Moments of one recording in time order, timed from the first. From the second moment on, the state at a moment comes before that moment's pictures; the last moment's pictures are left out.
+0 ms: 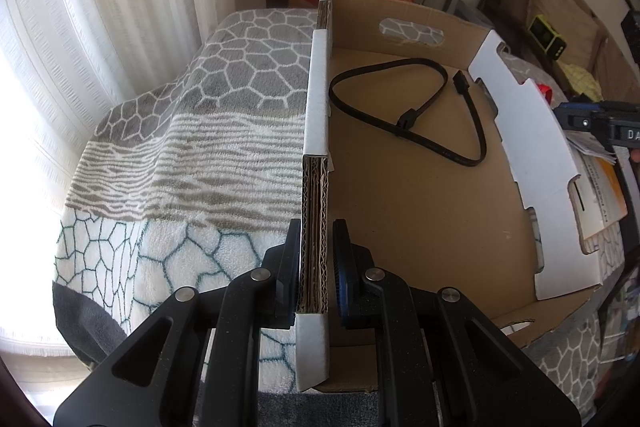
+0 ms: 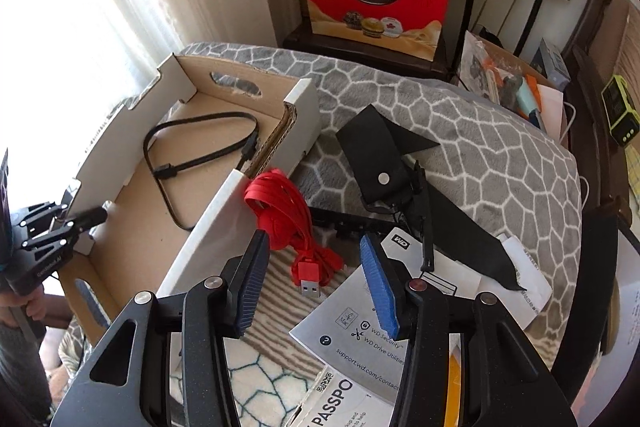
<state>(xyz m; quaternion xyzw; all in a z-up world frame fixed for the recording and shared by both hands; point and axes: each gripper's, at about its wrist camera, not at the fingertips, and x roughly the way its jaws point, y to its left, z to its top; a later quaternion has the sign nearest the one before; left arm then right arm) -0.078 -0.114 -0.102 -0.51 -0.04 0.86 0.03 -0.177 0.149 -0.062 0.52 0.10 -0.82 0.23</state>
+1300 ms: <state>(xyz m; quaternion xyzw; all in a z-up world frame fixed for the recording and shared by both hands) -0.079 -0.113 -0.104 -0.51 -0.04 0.86 0.03 -0.175 0.132 -0.027 0.49 0.06 -0.84 0.25</state>
